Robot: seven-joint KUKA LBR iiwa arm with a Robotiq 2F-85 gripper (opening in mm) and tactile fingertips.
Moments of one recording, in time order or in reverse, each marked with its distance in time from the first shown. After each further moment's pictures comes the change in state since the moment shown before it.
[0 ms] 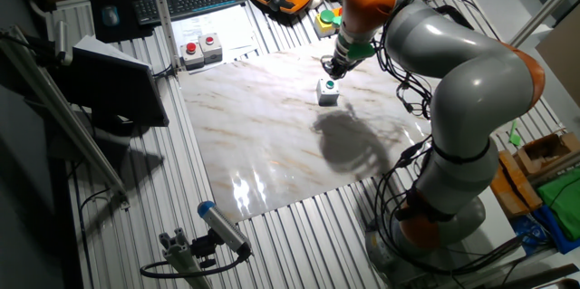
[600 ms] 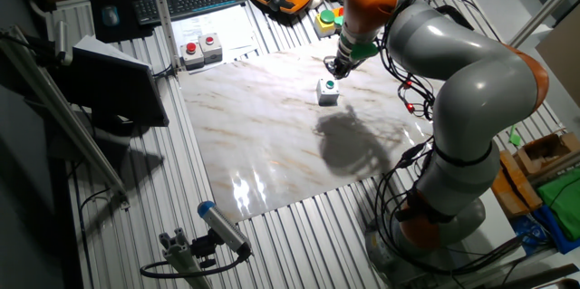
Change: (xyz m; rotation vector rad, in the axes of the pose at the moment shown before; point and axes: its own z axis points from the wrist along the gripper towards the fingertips) arm 0.003 -0.002 -0.003 0.023 -0.003 -0.032
